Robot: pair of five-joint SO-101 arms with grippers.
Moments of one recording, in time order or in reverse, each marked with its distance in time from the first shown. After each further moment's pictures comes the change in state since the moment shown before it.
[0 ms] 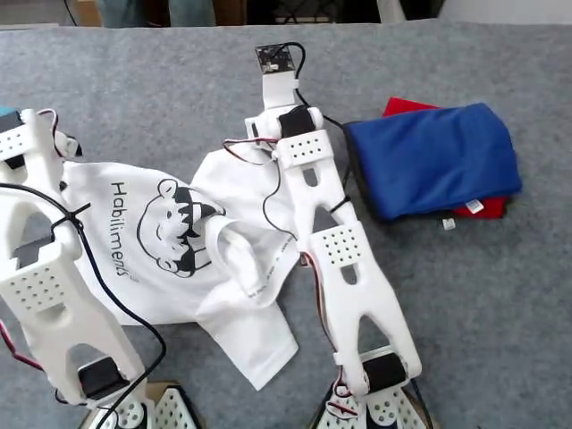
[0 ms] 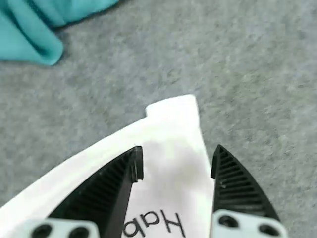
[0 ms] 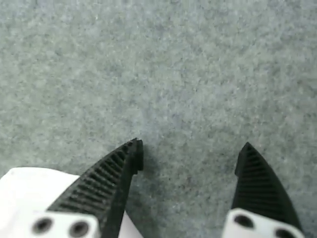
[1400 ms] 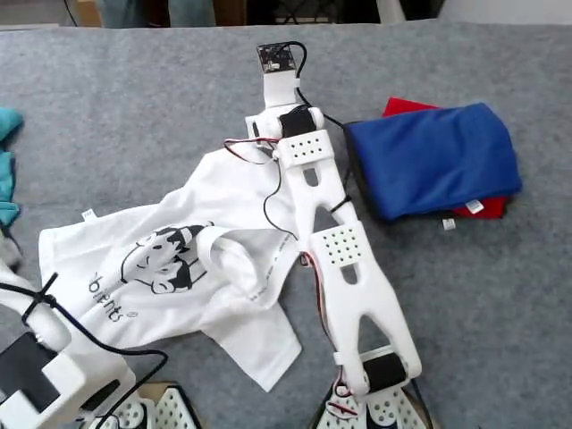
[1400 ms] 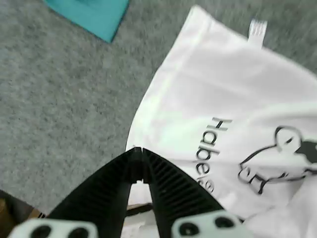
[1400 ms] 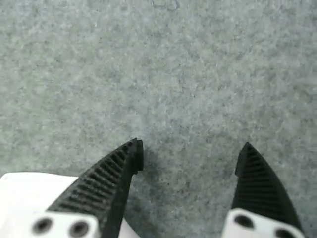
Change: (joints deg) left arm -19.1 -44.0 25.7 25.4 -48.4; right arm 0.0 0.0 0.0 -1.1 0.0
